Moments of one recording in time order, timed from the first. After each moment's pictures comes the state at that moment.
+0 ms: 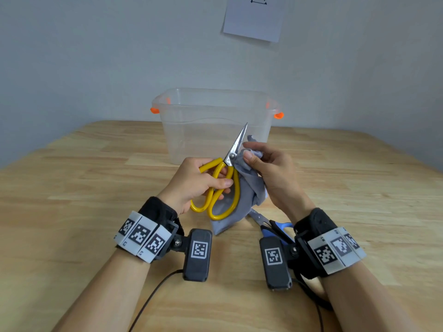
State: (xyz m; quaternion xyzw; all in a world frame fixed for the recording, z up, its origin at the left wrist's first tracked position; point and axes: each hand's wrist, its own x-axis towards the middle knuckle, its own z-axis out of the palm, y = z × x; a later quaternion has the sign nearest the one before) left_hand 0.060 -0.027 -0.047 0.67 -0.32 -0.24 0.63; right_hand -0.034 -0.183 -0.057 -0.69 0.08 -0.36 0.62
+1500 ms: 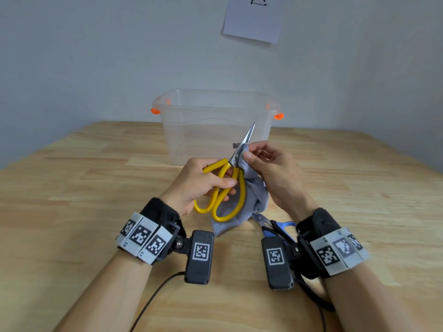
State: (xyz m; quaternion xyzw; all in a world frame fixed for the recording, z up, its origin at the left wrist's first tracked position) left_hand 0.054 -0.028 -0.043 0.66 -0.33 -0.26 0.62; right_hand -0.034 -0.187 -0.056 -0.67 0.06 -0.35 0.65
